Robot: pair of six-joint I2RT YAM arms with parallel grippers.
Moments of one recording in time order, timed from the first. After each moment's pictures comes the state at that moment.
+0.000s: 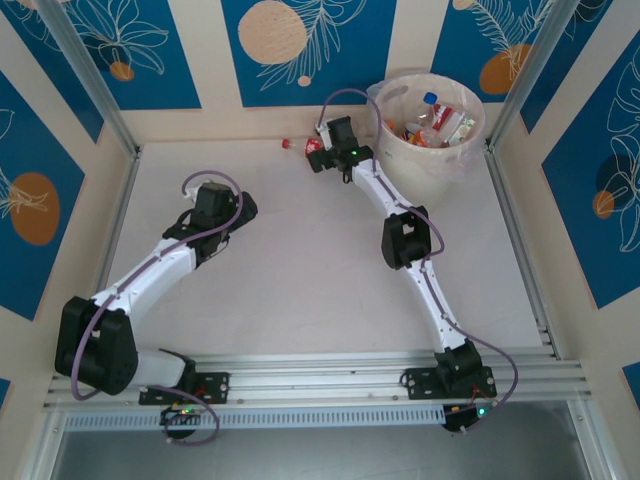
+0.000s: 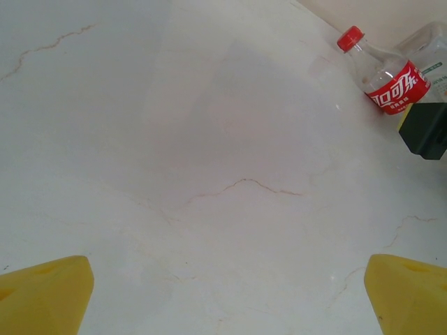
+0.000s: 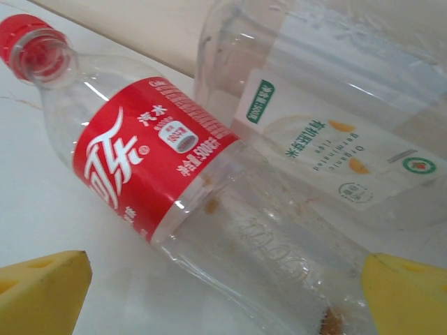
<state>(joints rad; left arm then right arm) -0.35 1.34 0.94 -0.31 -0.24 -0.78 0.39 2.82 2.73 -0.58 0.08 -0.16</state>
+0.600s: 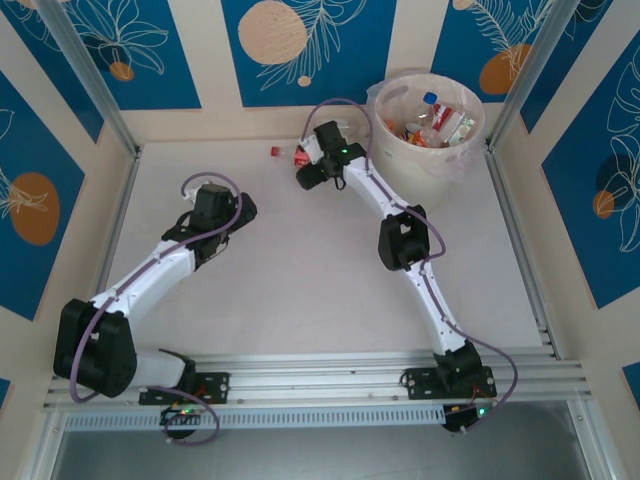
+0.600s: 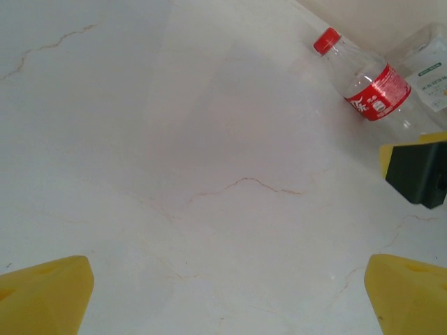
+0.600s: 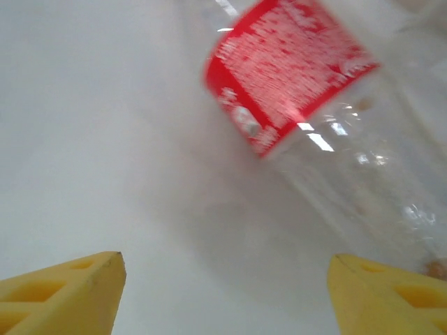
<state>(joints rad) -0.35 1.33 0.92 -0.30 -0.24 -0.78 0.48 2.70 2.64 -0.84 -0.11 -0.20</state>
